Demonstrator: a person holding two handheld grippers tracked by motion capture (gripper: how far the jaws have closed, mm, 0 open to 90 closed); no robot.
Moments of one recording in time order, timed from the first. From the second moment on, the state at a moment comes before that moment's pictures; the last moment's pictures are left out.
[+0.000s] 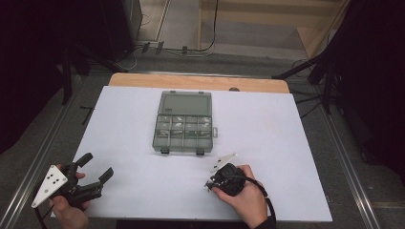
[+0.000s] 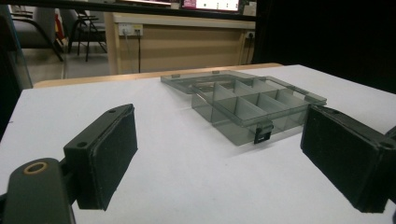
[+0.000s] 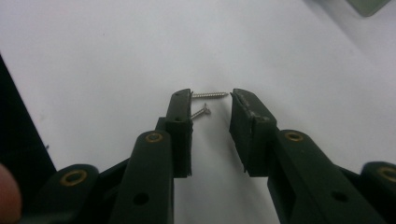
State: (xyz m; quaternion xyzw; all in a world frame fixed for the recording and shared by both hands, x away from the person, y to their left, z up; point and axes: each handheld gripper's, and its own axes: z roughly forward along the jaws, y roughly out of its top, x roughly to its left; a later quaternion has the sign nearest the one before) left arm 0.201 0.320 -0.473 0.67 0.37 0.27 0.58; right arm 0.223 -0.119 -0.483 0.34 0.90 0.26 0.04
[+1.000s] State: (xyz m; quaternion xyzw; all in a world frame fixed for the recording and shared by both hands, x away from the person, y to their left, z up) left arm 0.203 0.321 -0.473 0.67 0.37 0.27 0.58; right arm 0.212 -0.135 -0.479 0.28 0.92 0.27 0.05
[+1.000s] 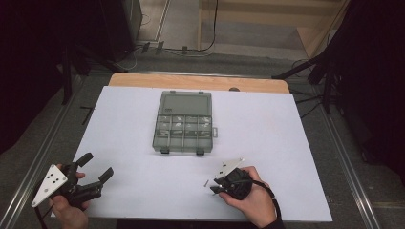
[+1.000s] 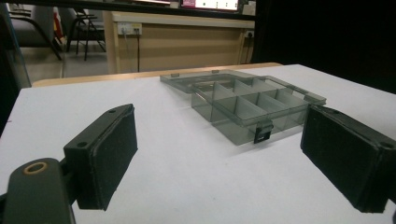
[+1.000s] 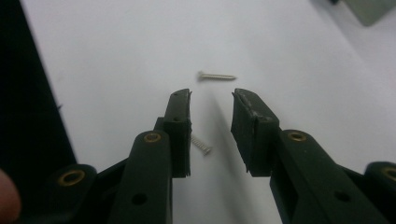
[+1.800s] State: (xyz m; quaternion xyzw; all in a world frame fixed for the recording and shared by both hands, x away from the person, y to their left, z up) left arm 0.203 0.320 -0.473 0.68 0.37 0.27 0.58; right arm 0.207 -0.126 -0.488 0.23 0.95 0.21 0.03
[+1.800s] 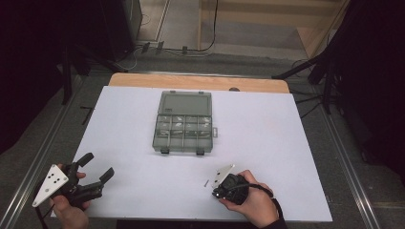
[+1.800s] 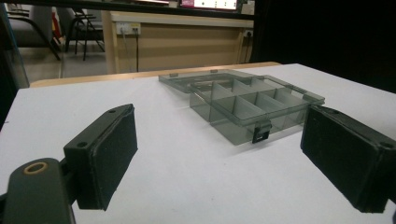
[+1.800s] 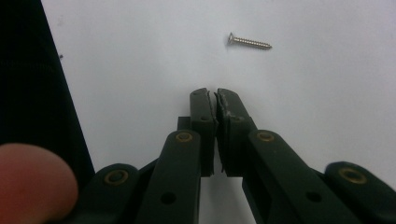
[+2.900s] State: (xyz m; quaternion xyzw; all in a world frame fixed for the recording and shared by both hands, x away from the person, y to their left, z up) left arm 0.201 0.319 -0.472 0.67 0.37 0.27 0.58; right arm 0.285 -0.131 -0.426 0.26 0.93 0.25 0.07
